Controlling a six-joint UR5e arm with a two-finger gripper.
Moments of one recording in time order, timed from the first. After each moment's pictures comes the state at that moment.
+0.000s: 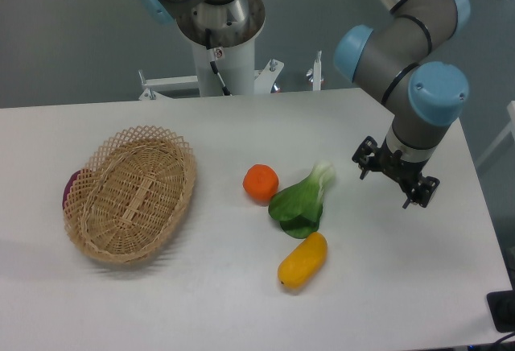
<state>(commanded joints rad) 2.70 -2.02 -1.50 -1.17 1.54 1.43</state>
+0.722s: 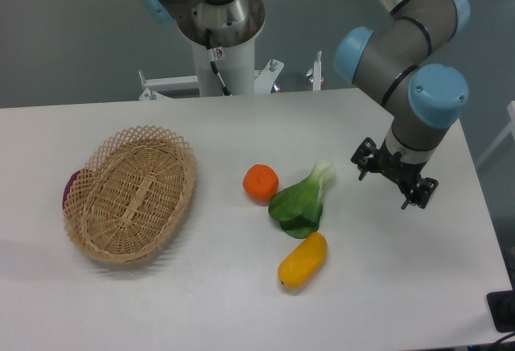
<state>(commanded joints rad) 2.70 -2.03 -1.50 -1.17 1.53 1.37</state>
